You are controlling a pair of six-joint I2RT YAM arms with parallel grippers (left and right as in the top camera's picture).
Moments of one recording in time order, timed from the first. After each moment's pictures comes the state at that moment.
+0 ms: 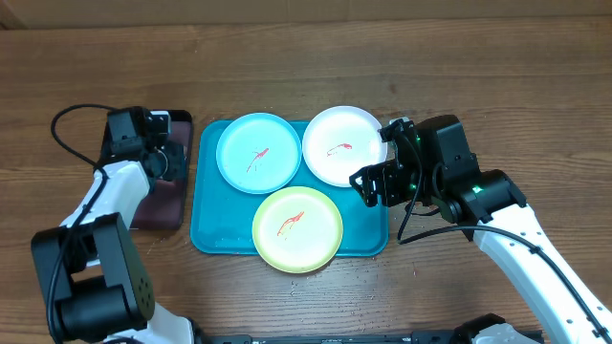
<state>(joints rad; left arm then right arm) 0.23 1.76 0.99 -0.31 0.01 0.17 0.37 1.29 0.99 -0.65 -0.36 0.17</state>
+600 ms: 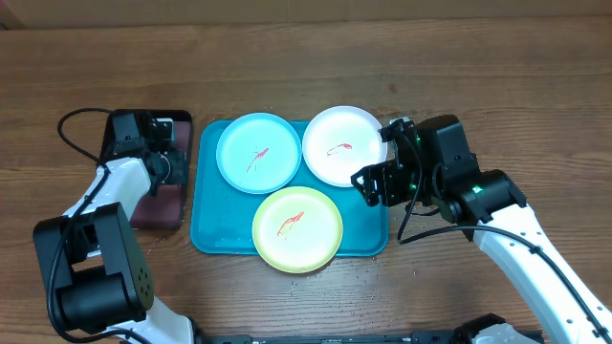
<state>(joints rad) 0.23 1.80 1.01 -0.38 0.00 0.17 0.37 1.29 0.99 -0.65 -0.35 0.17</state>
